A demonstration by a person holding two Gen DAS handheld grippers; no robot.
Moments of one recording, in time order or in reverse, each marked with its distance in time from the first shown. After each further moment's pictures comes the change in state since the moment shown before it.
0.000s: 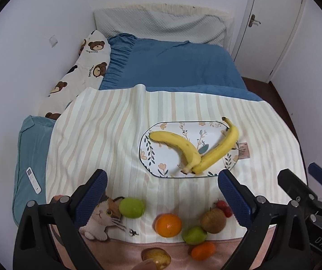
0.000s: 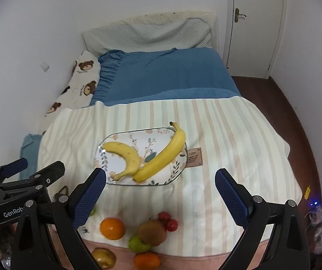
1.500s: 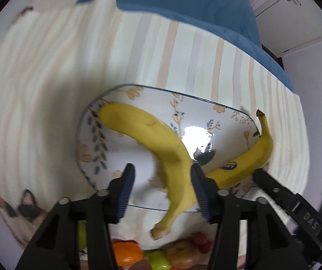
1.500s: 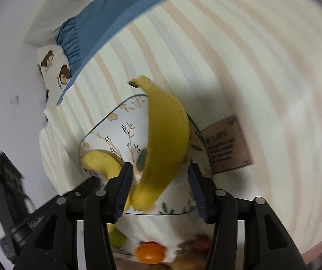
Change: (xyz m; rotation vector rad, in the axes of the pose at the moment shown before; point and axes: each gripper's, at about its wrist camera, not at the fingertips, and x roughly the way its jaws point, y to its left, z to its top) left arm 0.228 0.003 0.062 -0.182 0.480 -0.131; right arm 0.249 -0.106 0.011 0.409 0.501 0.138
